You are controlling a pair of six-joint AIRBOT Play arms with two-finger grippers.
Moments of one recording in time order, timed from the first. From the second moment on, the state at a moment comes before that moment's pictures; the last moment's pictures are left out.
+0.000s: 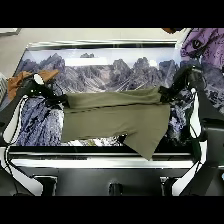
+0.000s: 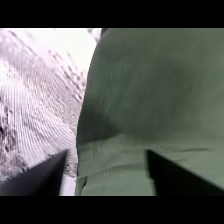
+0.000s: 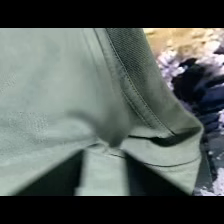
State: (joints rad) left arm 0.04 -1.91 1.68 1.31 -1.40 -1.68; right arm -0.11 -2.02 1.95 1.77 -1.50 -1.35
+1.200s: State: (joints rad) left arm 0.42 -1.07 0.80 1.24 -1.18 -1.72; right arm -0.46 -1.13 0.57 2.15 -1.27 -1.65
